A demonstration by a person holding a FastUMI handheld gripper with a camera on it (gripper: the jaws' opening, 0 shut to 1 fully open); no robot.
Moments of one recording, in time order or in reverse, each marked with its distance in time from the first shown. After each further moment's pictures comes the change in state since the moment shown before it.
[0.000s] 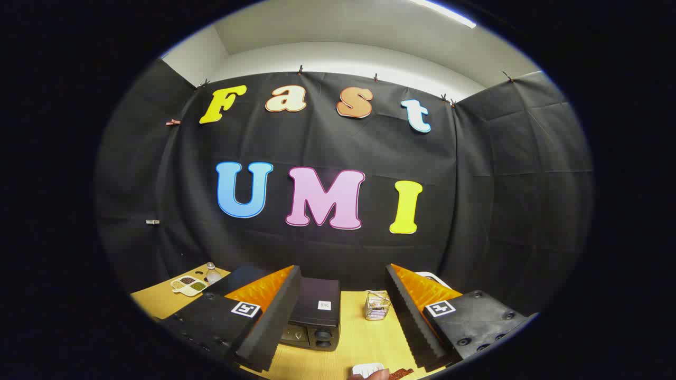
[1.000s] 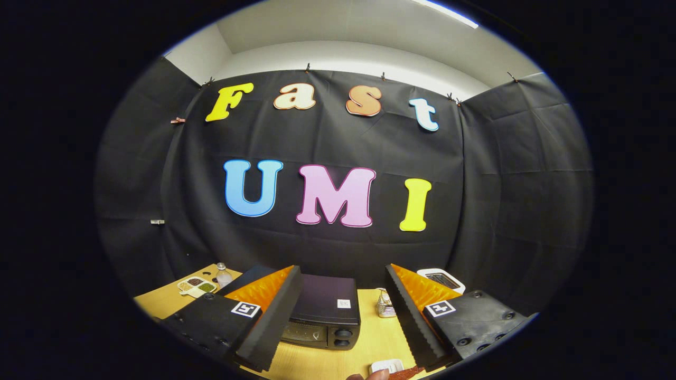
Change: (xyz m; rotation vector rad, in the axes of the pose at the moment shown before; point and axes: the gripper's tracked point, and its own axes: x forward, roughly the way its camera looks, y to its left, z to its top) arm 0.002 0.052 -0.008 0.007 0.008 0.023
